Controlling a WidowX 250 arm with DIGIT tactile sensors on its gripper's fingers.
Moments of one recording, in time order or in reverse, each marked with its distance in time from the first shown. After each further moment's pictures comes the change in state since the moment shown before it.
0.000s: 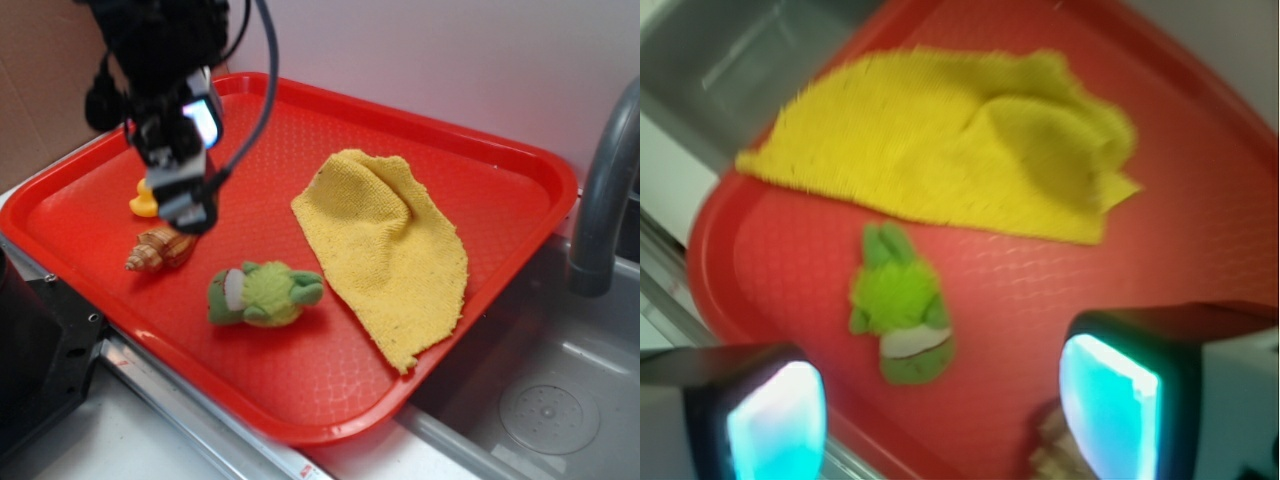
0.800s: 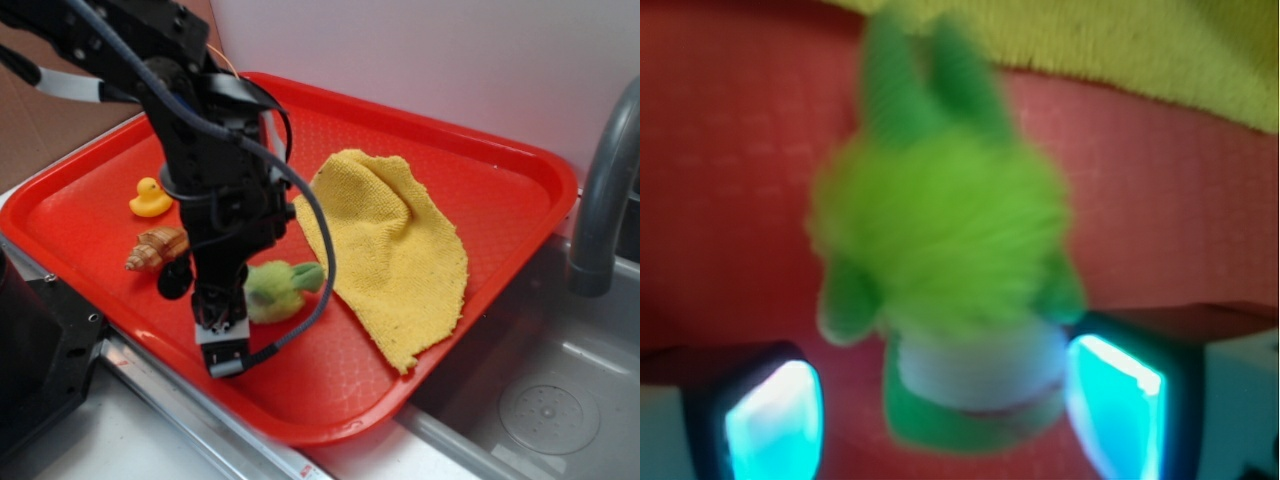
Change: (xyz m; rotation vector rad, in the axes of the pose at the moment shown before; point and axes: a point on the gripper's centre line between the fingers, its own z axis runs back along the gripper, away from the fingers) arm -0.017 -0.010 -0.087 0.082 0.222 0.064
